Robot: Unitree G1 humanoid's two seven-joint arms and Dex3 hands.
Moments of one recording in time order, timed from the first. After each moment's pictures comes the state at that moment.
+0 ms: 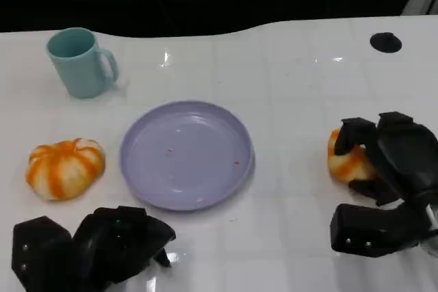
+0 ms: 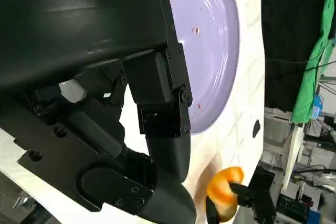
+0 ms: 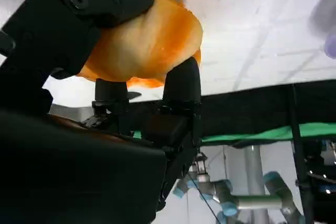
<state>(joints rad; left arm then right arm) -0.01 0.00 0.08 0.41 -0.25 -0.16 -0.42 -0.49 -0.35 0.46 0.80 -0.82 -0.31 -0.64</state>
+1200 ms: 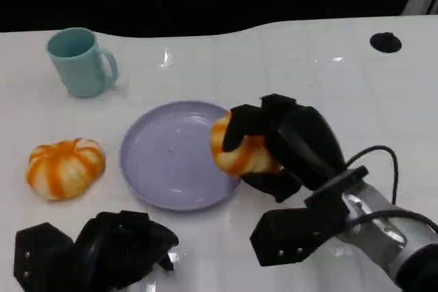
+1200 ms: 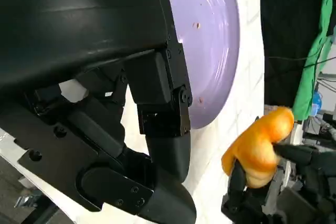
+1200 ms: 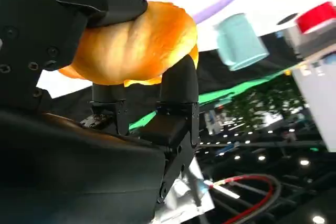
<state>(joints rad) 0.02 -0.01 0.07 0.39 -0.25 -0.18 -0.42 -0.58 -0.10 0.51 0.69 -0.77 -0.50 -0.53</state>
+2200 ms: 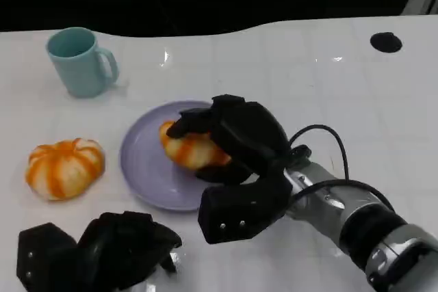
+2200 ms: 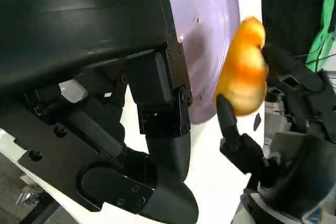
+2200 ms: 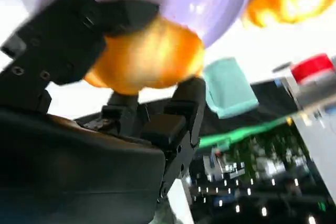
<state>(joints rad) 0.03 -0.01 0.06 0.38 -0.25 -0.17 -0.42 -0.82 0.08 0.58 1.09 -0.77 -0.45 -0.44</state>
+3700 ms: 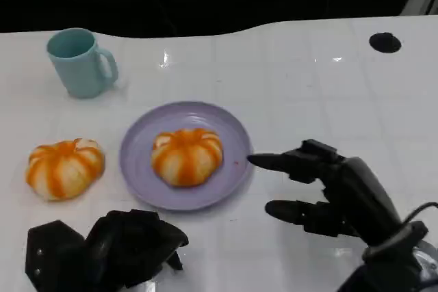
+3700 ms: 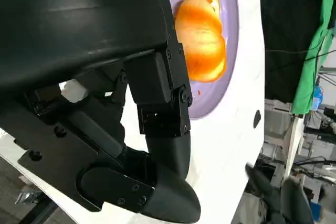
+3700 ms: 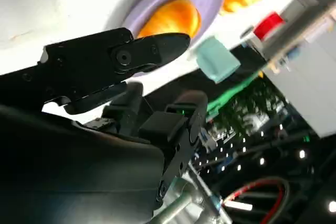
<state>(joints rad) 0.02 -0.03 0.05 0.39 -0.22 -0.17 -0.41 -0.22 -0.22 0.32 0.45 -0.52 -0.78 -0.31</state>
